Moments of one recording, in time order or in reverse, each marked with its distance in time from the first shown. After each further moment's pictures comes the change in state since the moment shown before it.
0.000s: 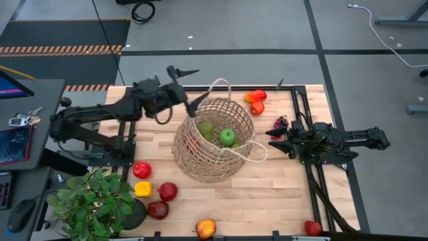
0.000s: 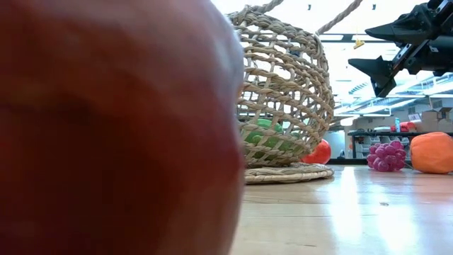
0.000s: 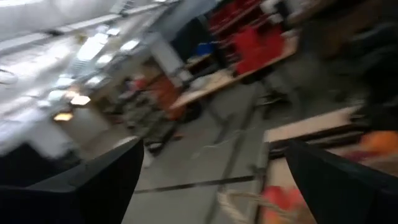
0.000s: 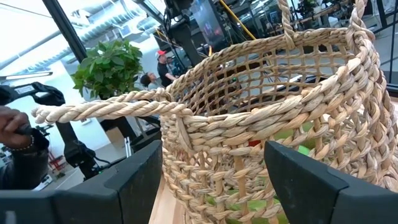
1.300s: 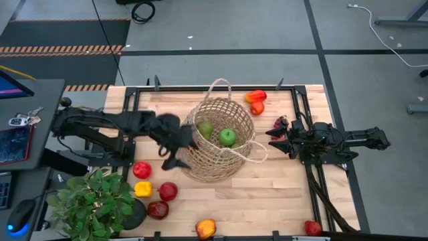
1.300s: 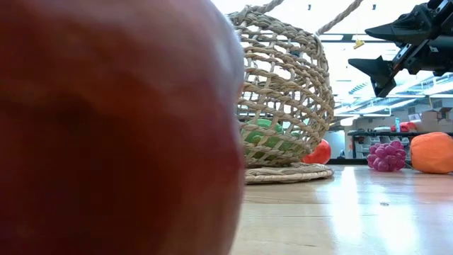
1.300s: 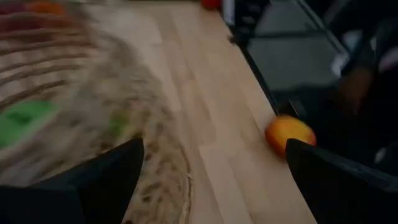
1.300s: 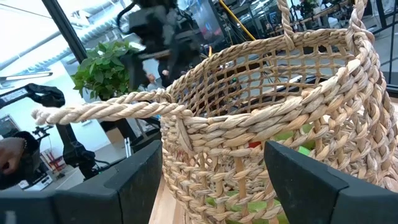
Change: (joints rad) left arm -0.282 0.052 0.000 -0.679 0.617 -0.584; right arm 0.000 0.000 0.000 0.001 0.000 0.000
